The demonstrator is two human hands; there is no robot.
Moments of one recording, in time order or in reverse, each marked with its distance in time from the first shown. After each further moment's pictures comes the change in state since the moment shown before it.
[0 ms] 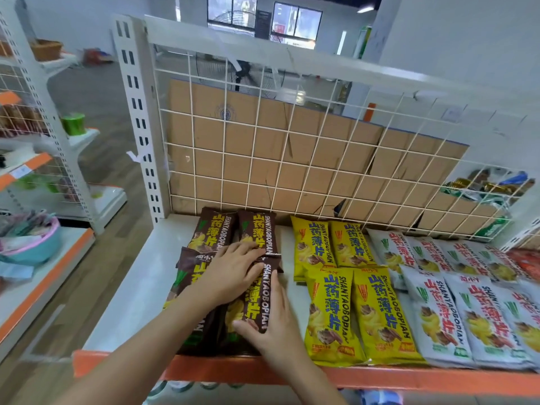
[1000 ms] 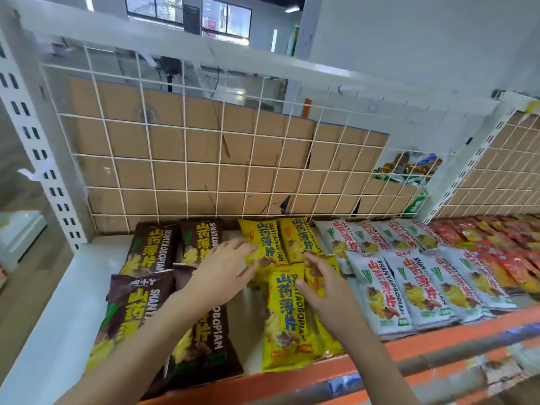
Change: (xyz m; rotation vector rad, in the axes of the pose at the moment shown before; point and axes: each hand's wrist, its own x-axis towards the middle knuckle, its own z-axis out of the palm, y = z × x) left_hand 0.039 0.057 -0.003 -0.164 0.037 0.194; right_hand -0.016 0.052 -0.124 -0.038 0.356 0.097
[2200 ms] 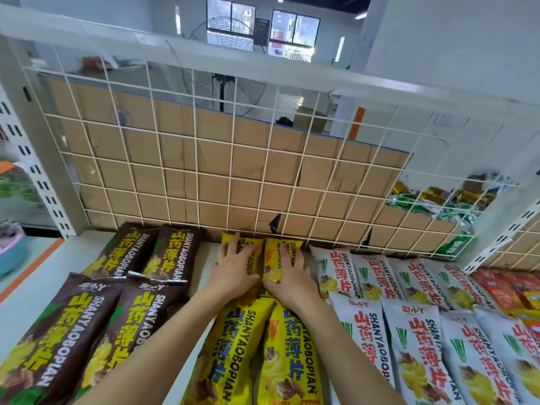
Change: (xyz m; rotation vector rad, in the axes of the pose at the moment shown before) left_hand 0.103 0.039 0.067 -0.086 -0.009 -0.544; right_hand 0.144 0.067 0.012 -0.377 -0.392 -0.031
